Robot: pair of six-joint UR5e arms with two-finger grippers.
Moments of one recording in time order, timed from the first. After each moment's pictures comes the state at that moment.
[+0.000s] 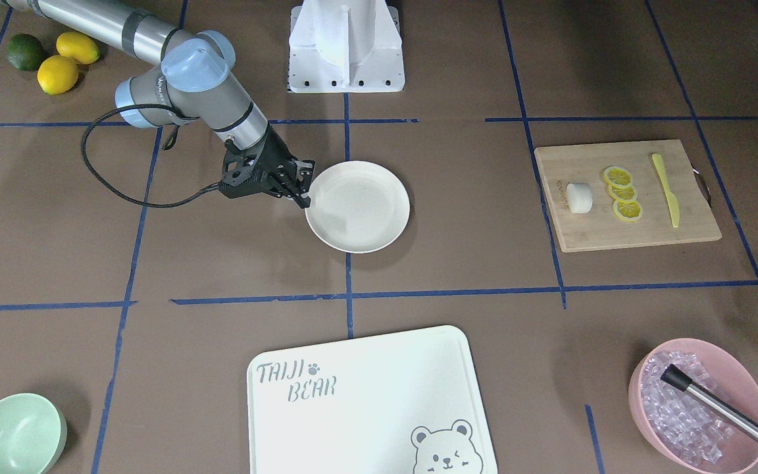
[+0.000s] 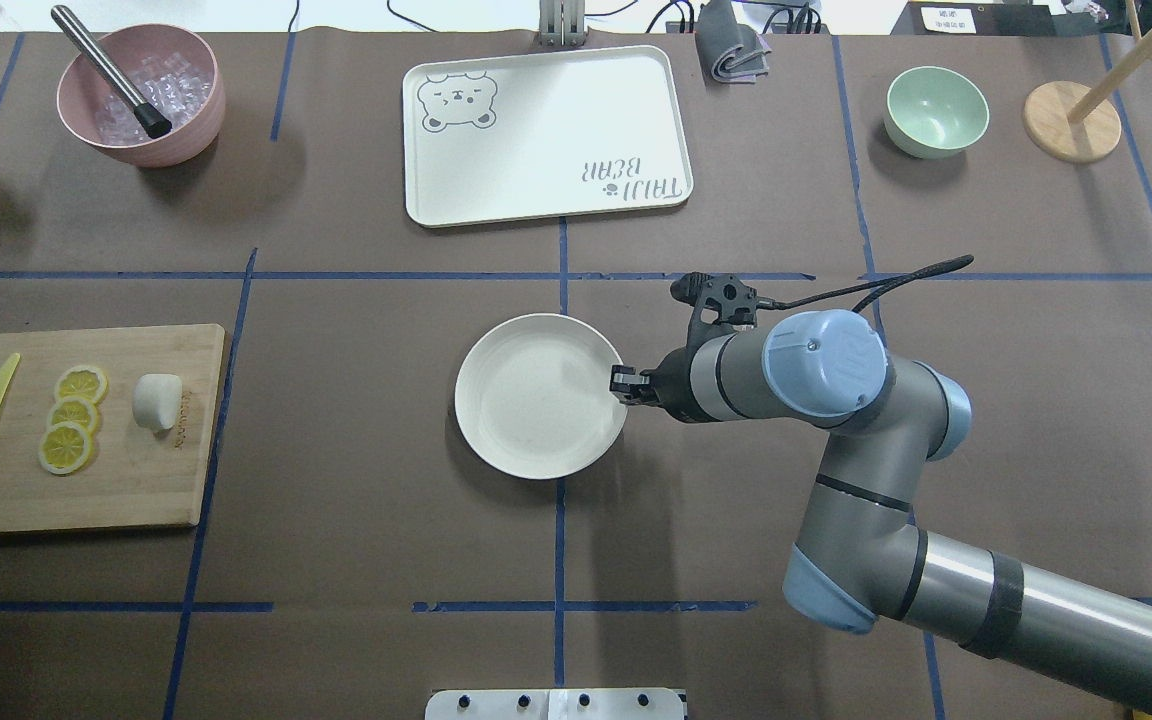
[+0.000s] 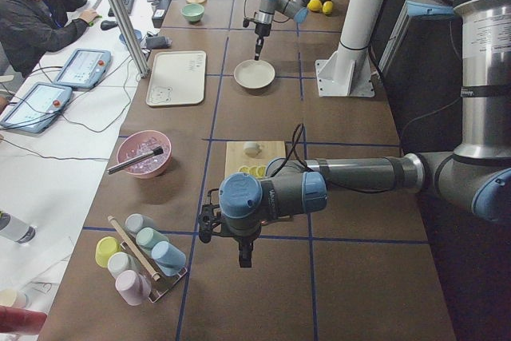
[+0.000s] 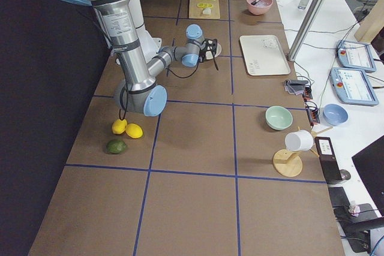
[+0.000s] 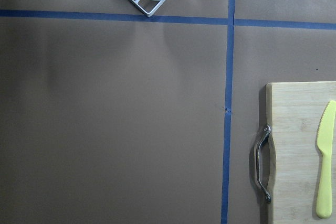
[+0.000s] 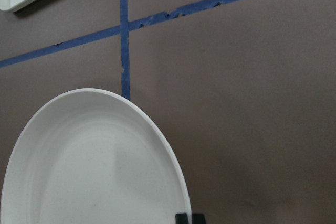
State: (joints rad) left arm -1.70 -1.44 -1.68 -1.46 -2.40 0.16; right arm 0.46 -1.11 1.62 -0.90 1.78 1.46
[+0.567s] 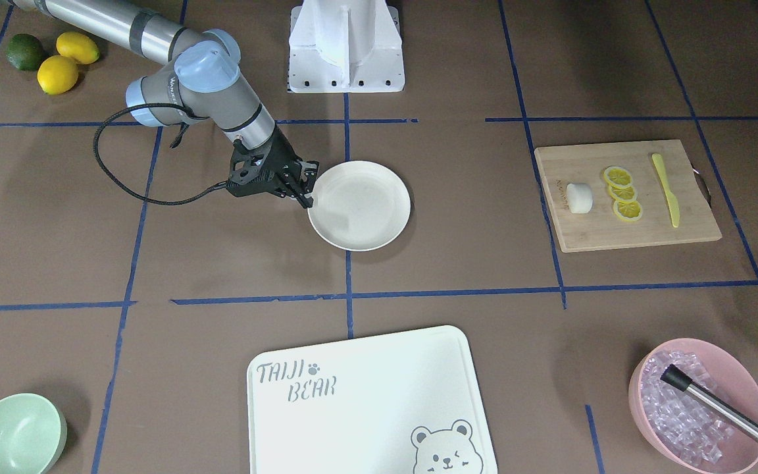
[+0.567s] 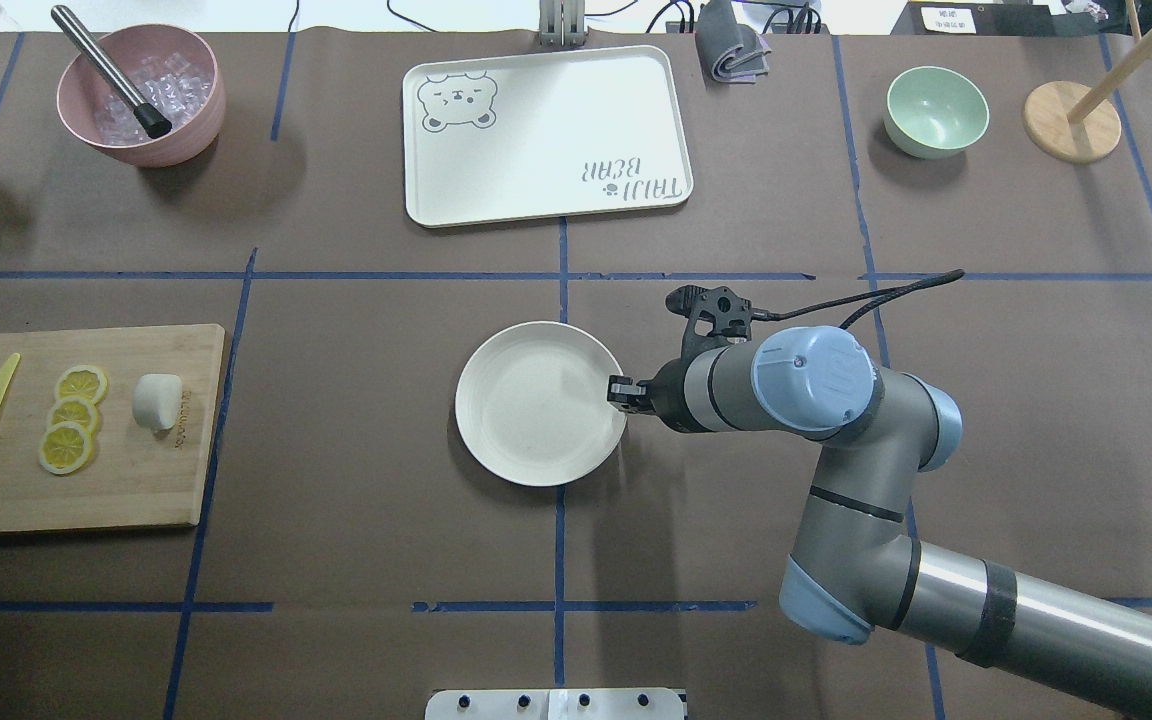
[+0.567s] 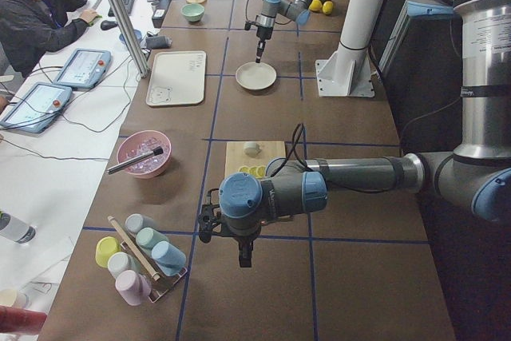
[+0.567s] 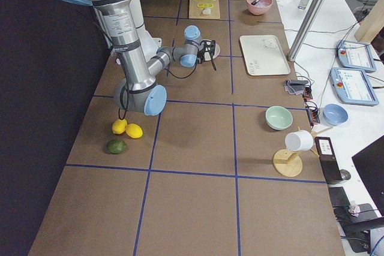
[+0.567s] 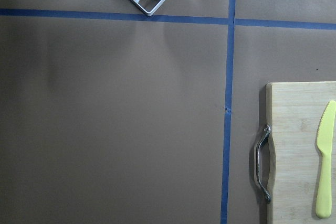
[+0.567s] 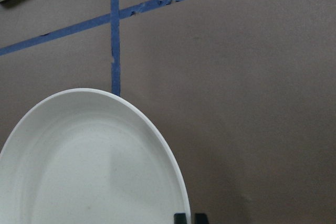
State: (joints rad) left arm -1.70 -1.44 -1.68 -1.46 -2.40 0.16; right arm 0.45 -1.11 1.61 -0.90 1.76 1.46
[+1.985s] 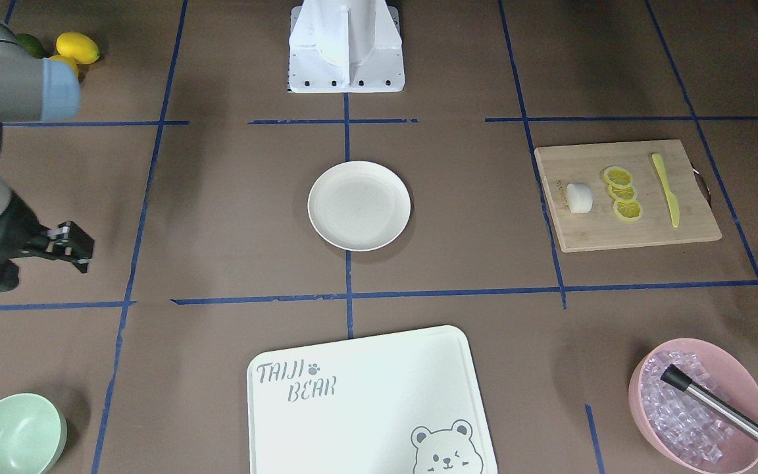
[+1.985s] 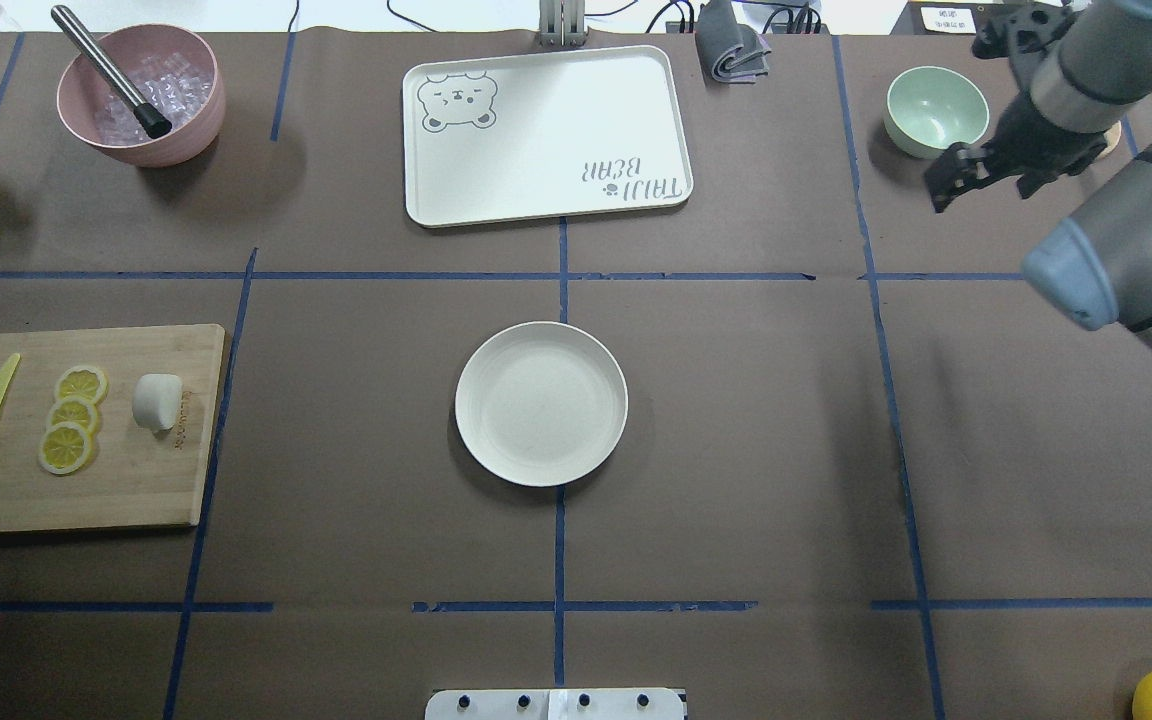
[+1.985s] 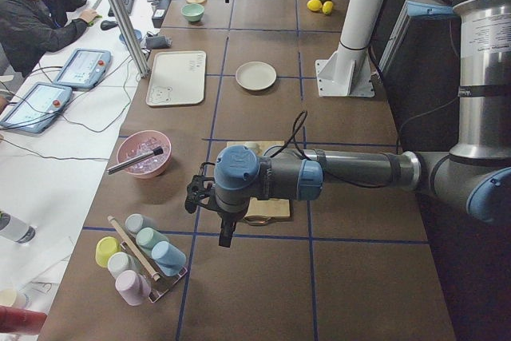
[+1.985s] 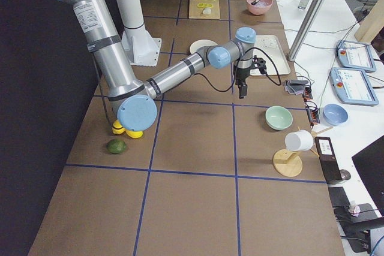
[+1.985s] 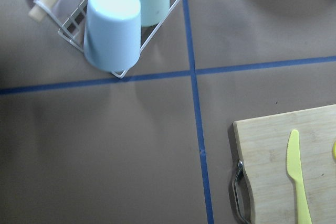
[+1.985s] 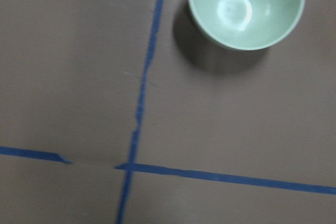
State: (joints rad) left arm -1.70 -1.46 -1.73 -1.60 -2.41 0.16; right arm 1.12 -1.22 1.71 -1.64 2.12 0.44
